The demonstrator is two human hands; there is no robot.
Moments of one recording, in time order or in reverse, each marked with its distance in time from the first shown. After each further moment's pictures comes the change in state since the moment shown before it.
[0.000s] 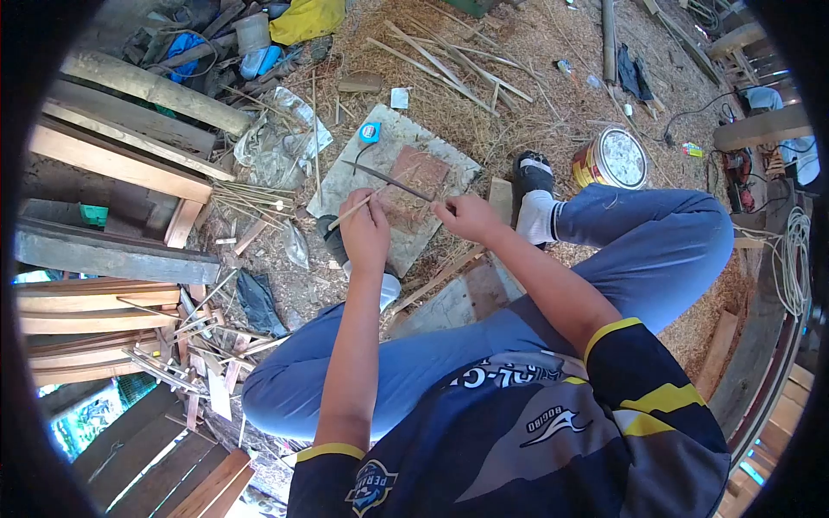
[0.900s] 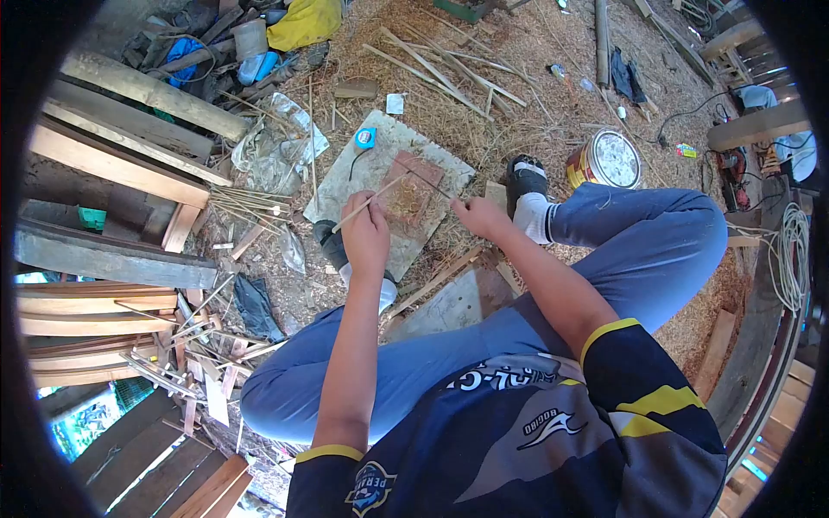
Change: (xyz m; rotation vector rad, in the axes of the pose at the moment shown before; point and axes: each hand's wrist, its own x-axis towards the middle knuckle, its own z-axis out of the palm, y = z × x) left_hand 0.000 0.009 0.002 -0.059 -0.002 0.017; right_hand 0.025 0.056 0.013 0.000 -0.010 0.186
